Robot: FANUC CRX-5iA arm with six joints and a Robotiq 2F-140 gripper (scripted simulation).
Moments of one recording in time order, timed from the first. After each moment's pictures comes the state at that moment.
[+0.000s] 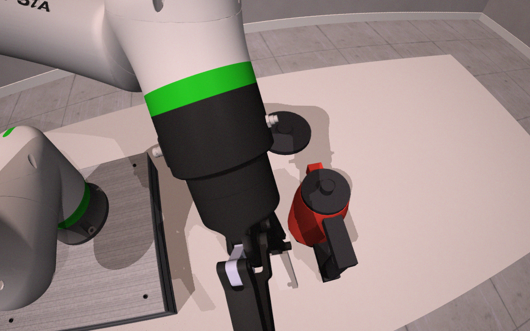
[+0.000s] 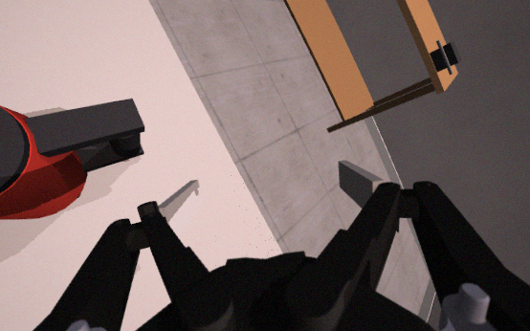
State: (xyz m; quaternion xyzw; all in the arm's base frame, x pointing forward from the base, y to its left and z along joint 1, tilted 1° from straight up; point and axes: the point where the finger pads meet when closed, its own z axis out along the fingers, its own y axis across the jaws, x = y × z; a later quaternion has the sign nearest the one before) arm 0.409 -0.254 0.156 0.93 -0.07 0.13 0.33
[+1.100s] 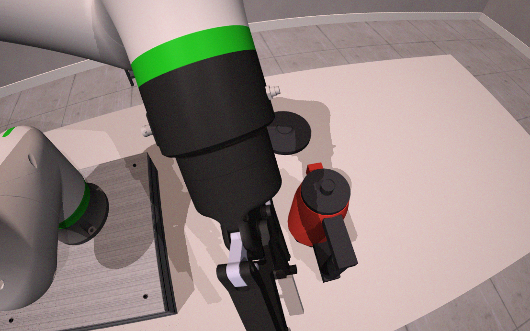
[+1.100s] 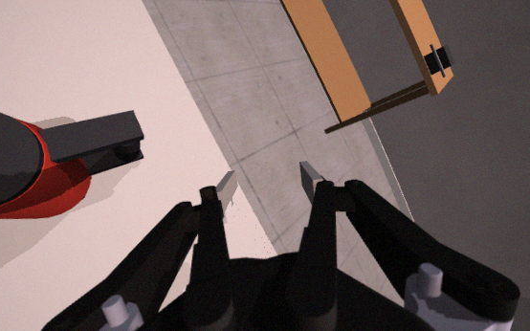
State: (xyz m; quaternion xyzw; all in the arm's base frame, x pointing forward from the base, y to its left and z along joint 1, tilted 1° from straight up) arm 0.409 -0.254 0.187 0.93 -0.07 0.14 0.33
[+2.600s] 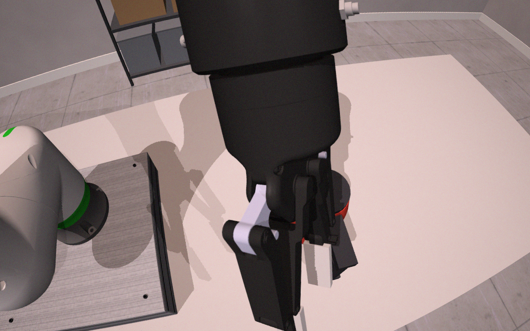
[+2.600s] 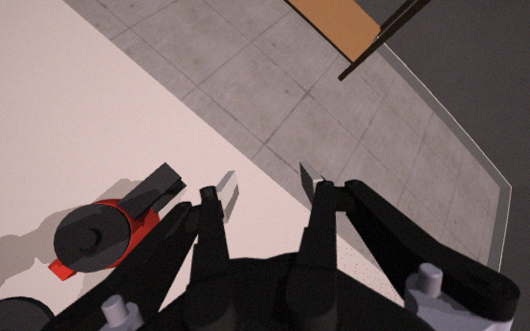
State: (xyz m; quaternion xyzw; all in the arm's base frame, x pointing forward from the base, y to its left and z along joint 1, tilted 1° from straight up) arm 0.428 -0.230 0.235 0.93 -0.26 0.13 0.24
